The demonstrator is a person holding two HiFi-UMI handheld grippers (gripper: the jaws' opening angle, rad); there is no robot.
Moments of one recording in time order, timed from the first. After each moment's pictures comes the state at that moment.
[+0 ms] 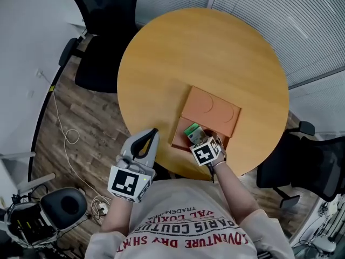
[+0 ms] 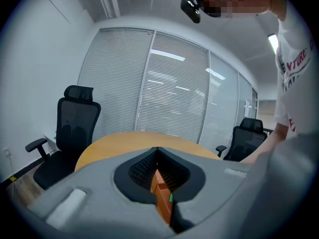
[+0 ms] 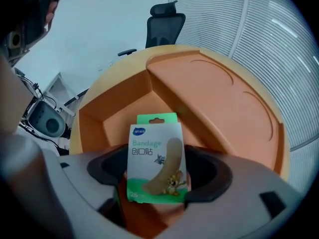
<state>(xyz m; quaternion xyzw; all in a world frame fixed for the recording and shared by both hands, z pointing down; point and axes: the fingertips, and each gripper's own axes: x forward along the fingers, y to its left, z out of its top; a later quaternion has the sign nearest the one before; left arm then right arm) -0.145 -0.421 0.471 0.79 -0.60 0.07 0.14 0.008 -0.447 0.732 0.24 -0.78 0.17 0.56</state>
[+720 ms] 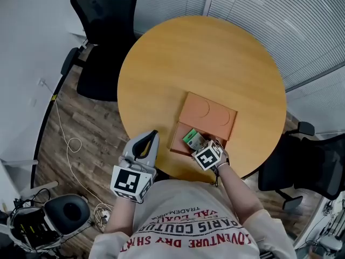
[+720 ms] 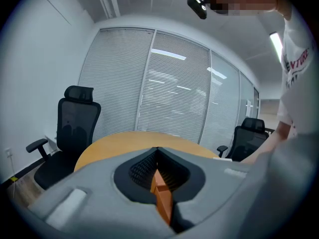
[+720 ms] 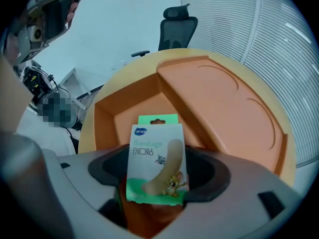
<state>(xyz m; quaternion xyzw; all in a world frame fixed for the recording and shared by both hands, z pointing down) -0.144 -0.425 0.469 0.78 -0.60 0.08 0.14 0.008 -0.435 0.727 0.17 -0.80 0.15 0.55</state>
